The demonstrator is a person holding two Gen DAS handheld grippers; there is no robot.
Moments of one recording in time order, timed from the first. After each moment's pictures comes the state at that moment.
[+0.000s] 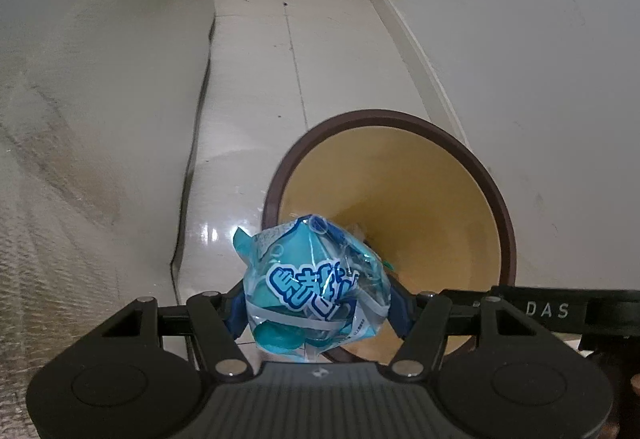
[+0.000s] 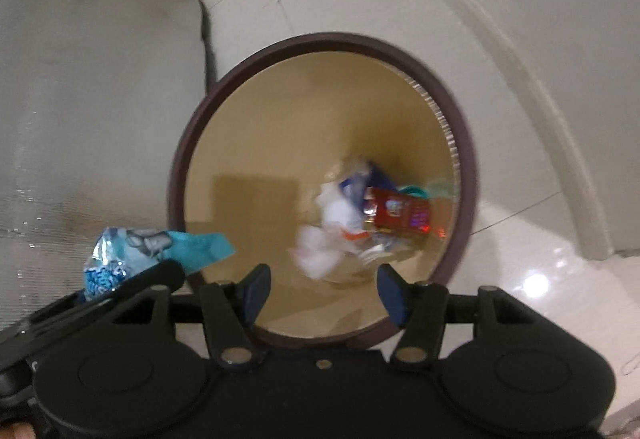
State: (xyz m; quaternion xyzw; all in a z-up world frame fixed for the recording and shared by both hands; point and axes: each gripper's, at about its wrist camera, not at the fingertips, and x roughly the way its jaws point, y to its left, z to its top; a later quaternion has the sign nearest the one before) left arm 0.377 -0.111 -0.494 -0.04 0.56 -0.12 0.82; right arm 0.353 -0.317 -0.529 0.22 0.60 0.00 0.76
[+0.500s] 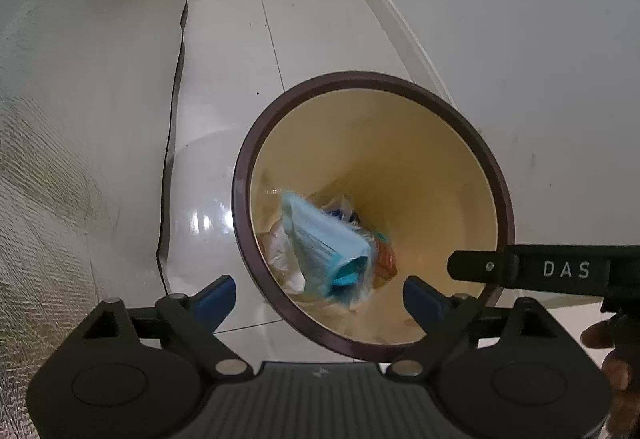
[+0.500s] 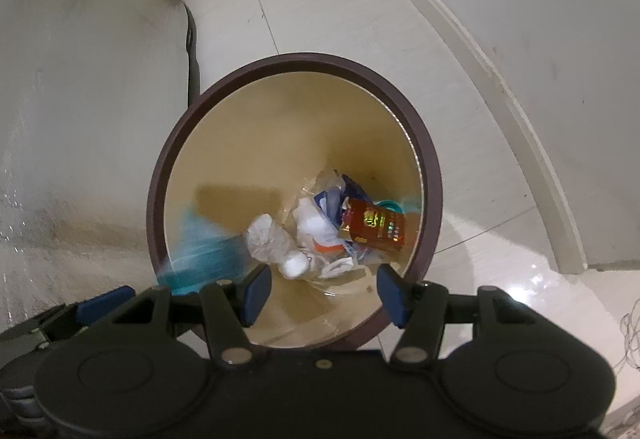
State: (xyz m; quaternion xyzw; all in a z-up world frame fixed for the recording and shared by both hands) left arm 0.379 -0.124 -0.507 -0.01 0.59 -0.14 0.80; right arm 0.348 -0.324 -0.527 0.20 0.60 -0.02 0.78
